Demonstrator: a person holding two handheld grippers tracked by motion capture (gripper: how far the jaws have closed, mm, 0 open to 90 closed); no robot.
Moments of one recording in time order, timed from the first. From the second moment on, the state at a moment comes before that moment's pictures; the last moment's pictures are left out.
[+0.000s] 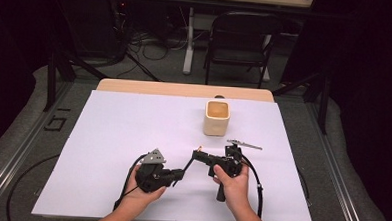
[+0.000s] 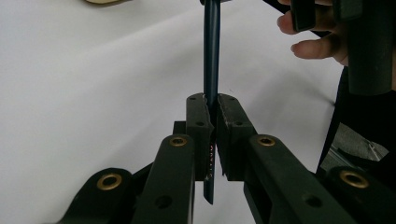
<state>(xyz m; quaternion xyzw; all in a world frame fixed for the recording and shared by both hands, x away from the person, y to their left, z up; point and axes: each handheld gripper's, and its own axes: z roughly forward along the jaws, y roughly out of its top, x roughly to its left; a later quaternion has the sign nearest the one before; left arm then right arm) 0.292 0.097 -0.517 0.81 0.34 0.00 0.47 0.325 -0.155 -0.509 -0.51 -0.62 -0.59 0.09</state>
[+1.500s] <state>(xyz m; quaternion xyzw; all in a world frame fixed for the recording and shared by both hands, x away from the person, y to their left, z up) 0.295 0.102 -0.520 0.80 0.34 0.00 0.49 0.324 -0.159 -0.506 -0.50 -0.62 -0.60 0.09</state>
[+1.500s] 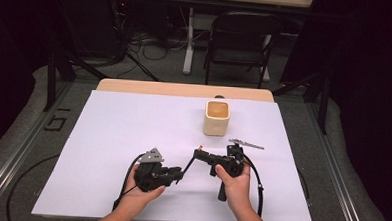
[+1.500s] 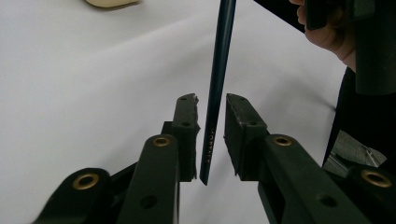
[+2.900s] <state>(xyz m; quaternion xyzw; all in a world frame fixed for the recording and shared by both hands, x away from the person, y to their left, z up) 0.316 0.130 -0.528 0.81 0.37 0.10 0.45 0.321 -0.175 -0.498 -0.48 -0.65 -0.59 -0.03</state>
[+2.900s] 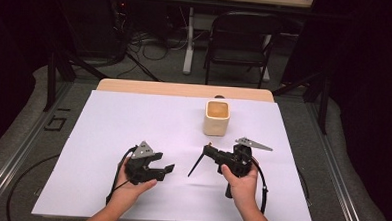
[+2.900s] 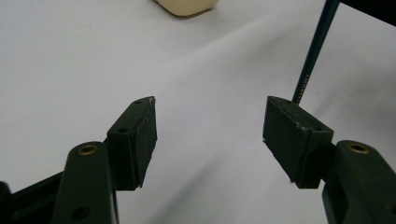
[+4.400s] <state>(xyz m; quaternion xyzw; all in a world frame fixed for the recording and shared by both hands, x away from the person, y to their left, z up) 0.330 0.160 -0.526 0.79 0.40 0.16 0.43 0.318 -0.192 -0.478 -0.45 -0.69 -0.54 -0.18</state>
